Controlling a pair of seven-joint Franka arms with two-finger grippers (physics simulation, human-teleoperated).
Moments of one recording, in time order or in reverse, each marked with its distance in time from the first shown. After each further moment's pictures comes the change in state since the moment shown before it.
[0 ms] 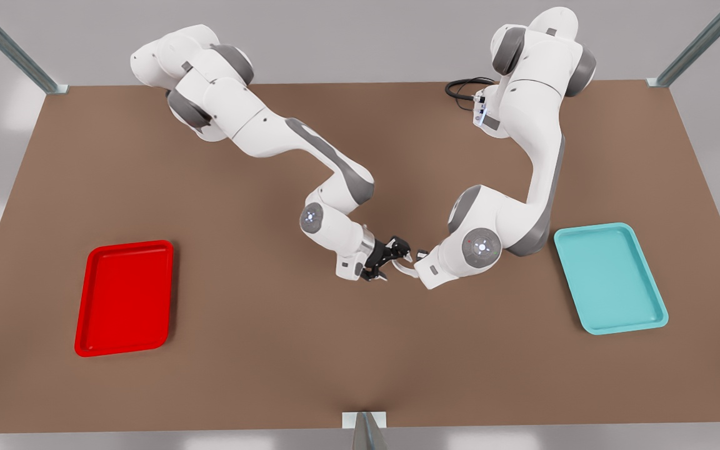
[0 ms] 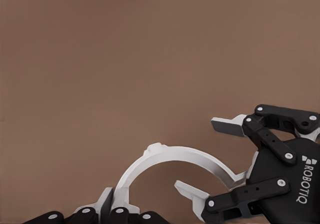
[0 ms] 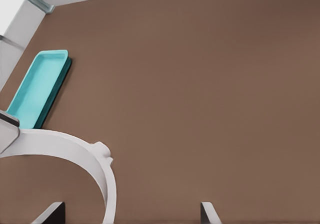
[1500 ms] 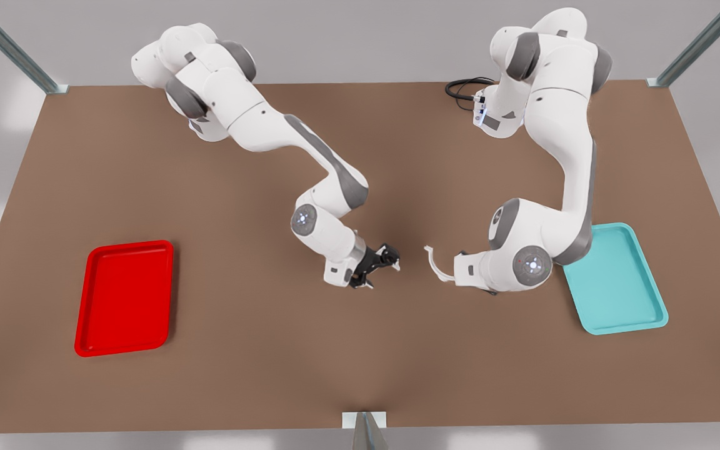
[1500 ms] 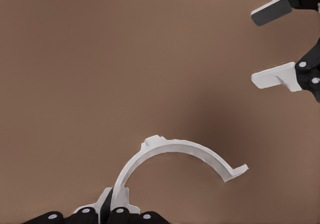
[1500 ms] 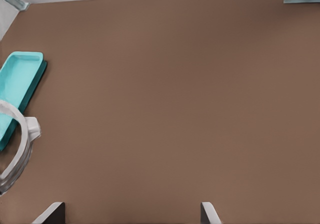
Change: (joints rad) left arm 0.097 -0.010 0.009 -0.023 -0.002 -0.020 0.609; right arm 0.078 -0.047 -0.181 0.018 0.058 -0.094 0.007
